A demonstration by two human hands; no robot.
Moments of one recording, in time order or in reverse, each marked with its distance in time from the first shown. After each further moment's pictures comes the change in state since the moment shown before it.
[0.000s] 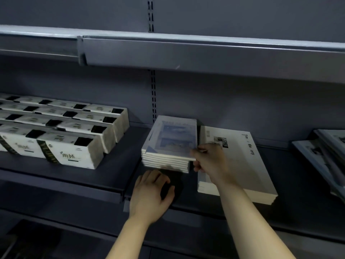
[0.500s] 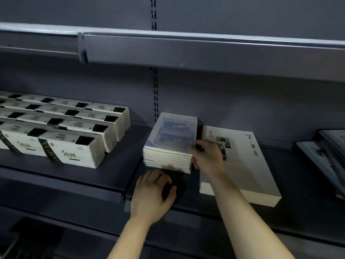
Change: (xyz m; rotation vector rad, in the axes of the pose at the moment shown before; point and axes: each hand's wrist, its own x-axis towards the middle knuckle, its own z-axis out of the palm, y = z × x) left_hand 0.000 0.001 0.000 -0.010 0.002 -0.012; right_hand 0.014 0.005 0.015 -0.032 0.050 -0.092
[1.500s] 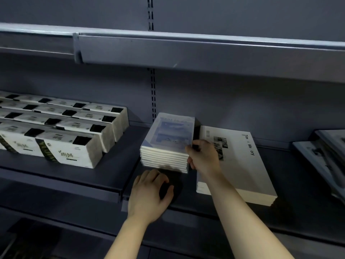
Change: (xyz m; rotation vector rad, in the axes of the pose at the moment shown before) left_hand 0.000 0.002 0.000 0.025 -0.027 -0.026; right_hand 0.000 -0.001 0.000 0.006 -0.016 0.012
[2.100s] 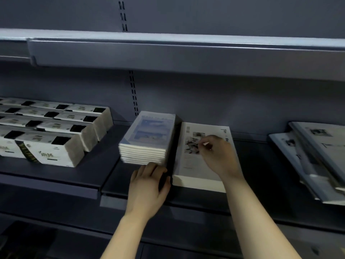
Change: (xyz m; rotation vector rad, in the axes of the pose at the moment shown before) left_hand 0.008 0.071 -0.003 0.020 0.027 0.045; right_hand -0.022 0.014 -0.103 -0.421 0.084 -0.166
